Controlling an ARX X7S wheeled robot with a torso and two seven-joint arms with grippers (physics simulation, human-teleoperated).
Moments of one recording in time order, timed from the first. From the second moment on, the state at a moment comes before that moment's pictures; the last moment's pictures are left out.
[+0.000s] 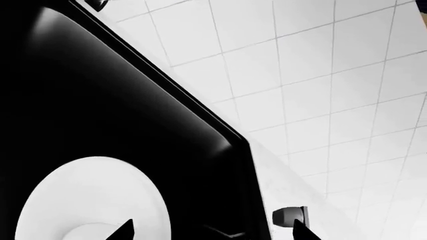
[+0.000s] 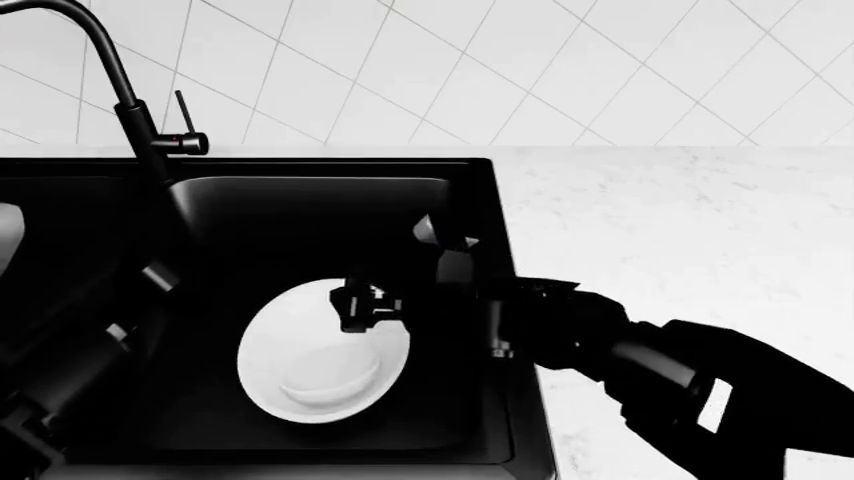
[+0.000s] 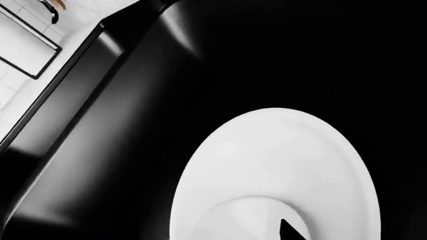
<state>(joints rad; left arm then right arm) -0.26 -0.74 -0.20 0.66 -2.03 -0.50 -0.95 1.28 0.19 -1.55 0.68 1.97 0.32 -0.04</state>
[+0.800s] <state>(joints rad) -0.37 -0.73 -0.10 0.67 -2.00 -0.53 -0.96 1.15 0.80 -1.31 -0.29 1.86 -0.12 0.40</state>
